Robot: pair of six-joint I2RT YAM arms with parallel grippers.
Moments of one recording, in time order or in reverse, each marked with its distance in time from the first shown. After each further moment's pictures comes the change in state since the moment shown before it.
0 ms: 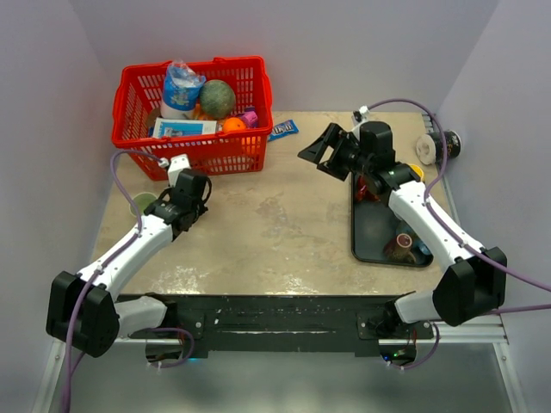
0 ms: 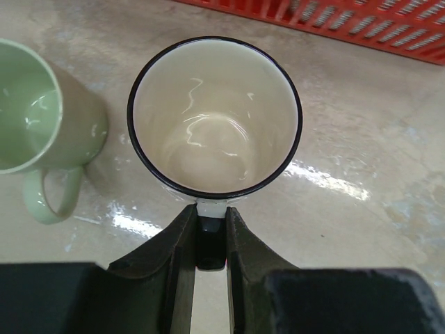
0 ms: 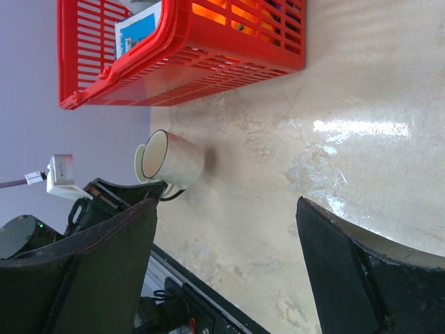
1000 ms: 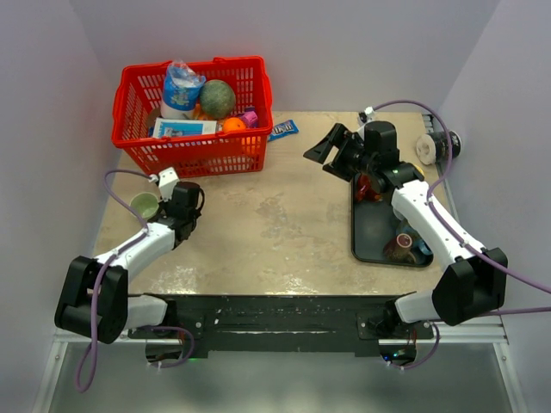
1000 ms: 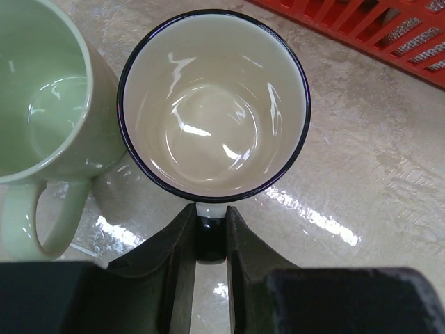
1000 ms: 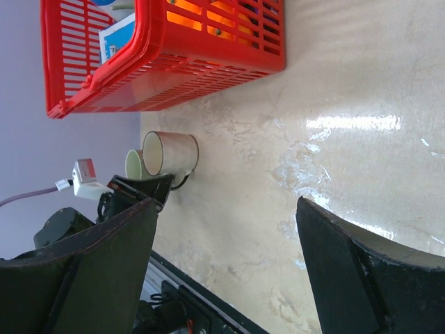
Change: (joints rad) left arm 0.115 0.081 -0.235 0.355 -0.050 -0.048; right arm -0.039 0.000 0.000 -0.036 -0.001 -0.008
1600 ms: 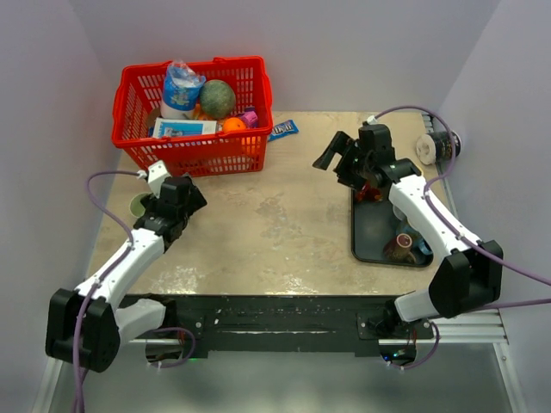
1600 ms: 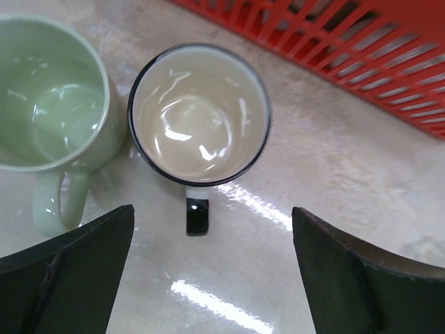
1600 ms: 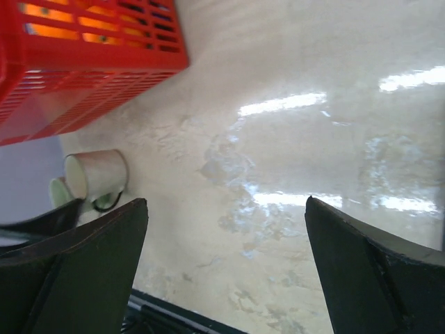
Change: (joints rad) left arm 0.013 -0.139 0.057 -0.147 0.062 -0.051; right arm -0.002 0.039 0.032 -0.183 0.167 -0.036
